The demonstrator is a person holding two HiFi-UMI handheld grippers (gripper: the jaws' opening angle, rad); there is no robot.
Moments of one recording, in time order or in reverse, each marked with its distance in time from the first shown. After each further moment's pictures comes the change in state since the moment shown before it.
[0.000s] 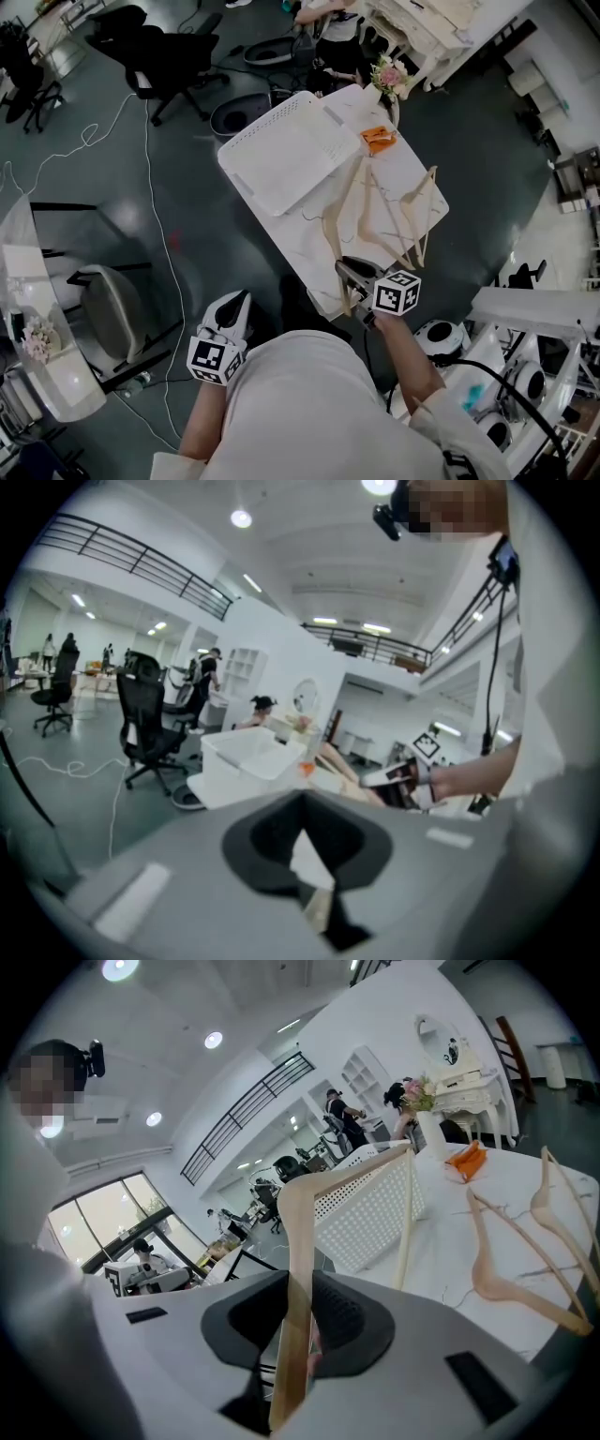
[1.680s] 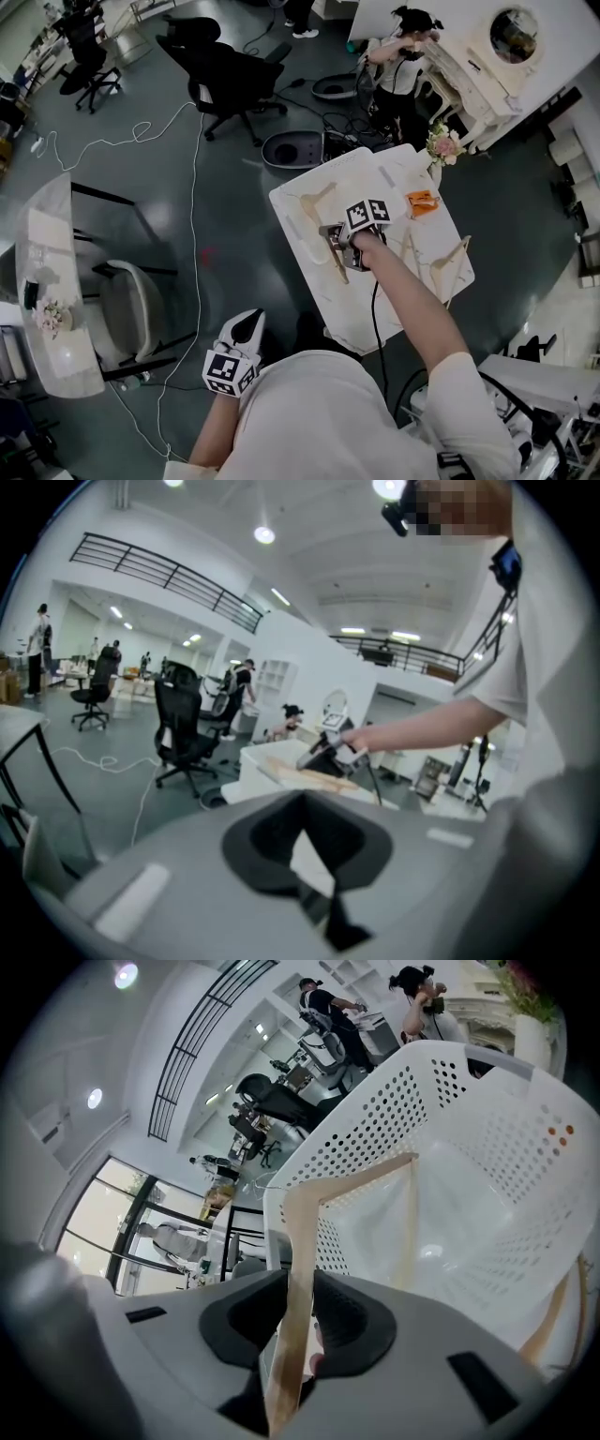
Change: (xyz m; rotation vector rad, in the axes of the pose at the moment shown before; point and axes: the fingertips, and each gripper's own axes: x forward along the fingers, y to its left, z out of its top) left arm -0.006 0.057 0.024 -0.075 -0.067 0.184; right arm 0.242 -0.013 0.117 0.151 0.551 0.012
